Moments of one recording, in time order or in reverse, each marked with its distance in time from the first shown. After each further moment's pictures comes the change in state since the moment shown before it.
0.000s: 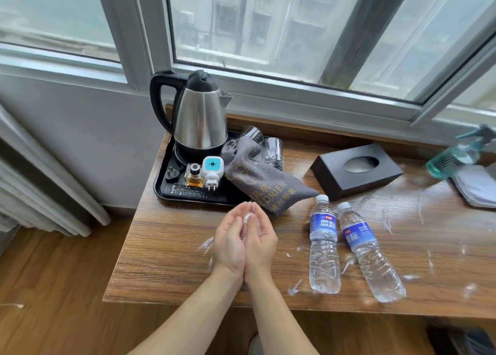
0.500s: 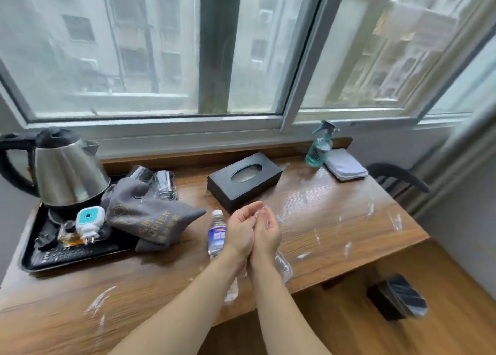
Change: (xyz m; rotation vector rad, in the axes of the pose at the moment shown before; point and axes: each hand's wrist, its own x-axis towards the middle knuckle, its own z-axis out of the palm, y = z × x) left_hand -0.068 -0.066 0.205 0.373 -0.513 -0.104; right_hand 0.059 -0.102 -0.192 0.132 0.447 -0.025
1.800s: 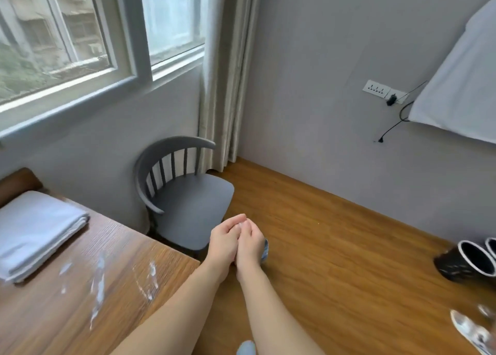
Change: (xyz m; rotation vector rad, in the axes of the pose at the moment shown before) left_hand 0.132 -0.287 0.647 0.525 -0.754 -0.166; right_hand 0.408 -0.112 -0.556 -0.068 0.771 0.177
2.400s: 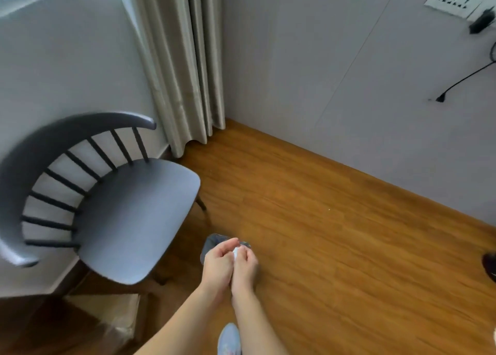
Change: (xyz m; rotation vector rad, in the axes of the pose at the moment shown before) left_hand 0.282 -0.144 0.232 -0.050 0.073 -0.492; right_hand 0.387 0.108 -0.060 -0.086 -0.062 0.374
